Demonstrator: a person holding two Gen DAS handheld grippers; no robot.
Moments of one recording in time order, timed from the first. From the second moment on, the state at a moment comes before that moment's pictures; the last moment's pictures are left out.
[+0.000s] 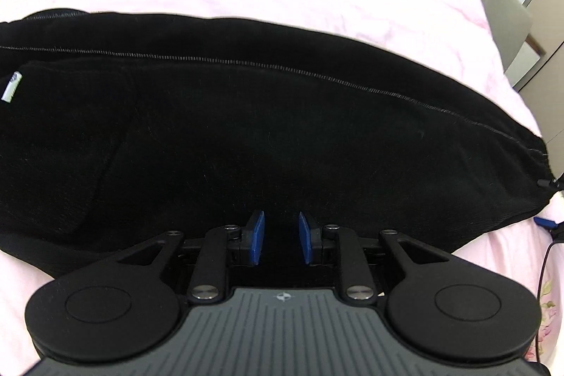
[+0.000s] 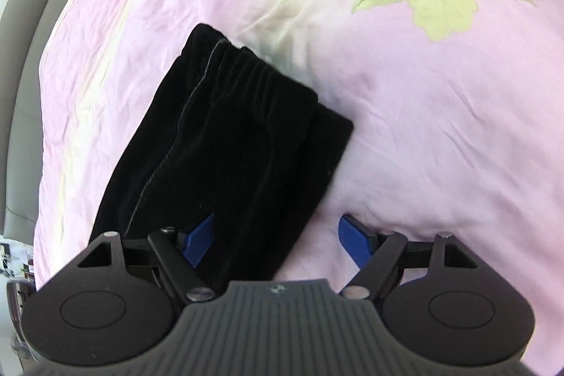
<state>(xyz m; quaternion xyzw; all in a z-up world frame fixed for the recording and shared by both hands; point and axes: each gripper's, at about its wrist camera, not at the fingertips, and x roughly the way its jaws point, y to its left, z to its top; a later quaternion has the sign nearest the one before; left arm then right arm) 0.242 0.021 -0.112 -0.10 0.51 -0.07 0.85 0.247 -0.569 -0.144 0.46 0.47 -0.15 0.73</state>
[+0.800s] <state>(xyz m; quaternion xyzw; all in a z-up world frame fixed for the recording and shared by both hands) 0.239 0.038 -0.107 -0.11 0.50 -0.08 0.86 0.280 -0.441 0.020 0.17 0.41 0.01 0.90</state>
